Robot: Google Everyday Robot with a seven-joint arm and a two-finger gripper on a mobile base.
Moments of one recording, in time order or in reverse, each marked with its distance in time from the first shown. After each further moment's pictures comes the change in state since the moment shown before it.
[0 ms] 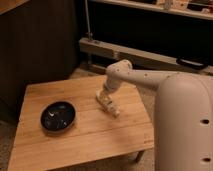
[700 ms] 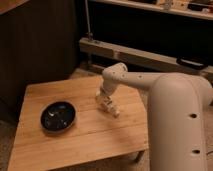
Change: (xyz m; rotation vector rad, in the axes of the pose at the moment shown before) arm -0.002 0.015 0.033 -0.012 0.033 -0.097
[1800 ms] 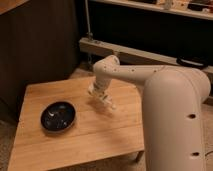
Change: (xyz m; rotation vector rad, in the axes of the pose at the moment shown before) arm -0.046 0.026 -0.056 0.039 -0.002 -0.072
